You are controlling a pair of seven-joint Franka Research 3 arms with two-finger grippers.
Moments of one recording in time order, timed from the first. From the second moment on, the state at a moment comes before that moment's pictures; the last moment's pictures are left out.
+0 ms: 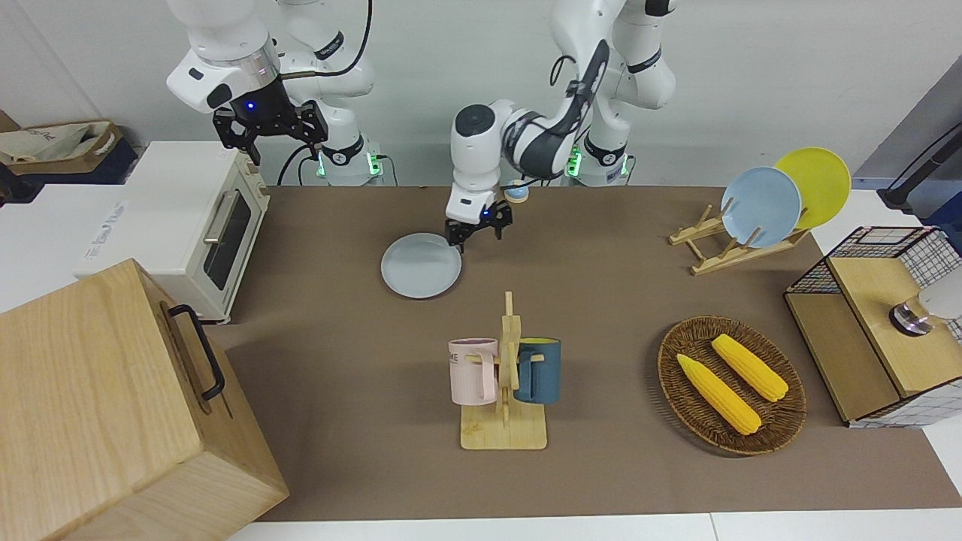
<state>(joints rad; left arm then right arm) -0.61 0.16 -0.15 -2.01 0.06 2.13 -1.12 -0.03 -0.02 0.14 -1.48 0.00 1.33 0.02</state>
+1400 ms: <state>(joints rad) -0.07 -0.08 0.01 -1.57 0.00 1.42 -0.06 -0.03 -0.02 0.14 -1.48 0.00 1.33 0.02</state>
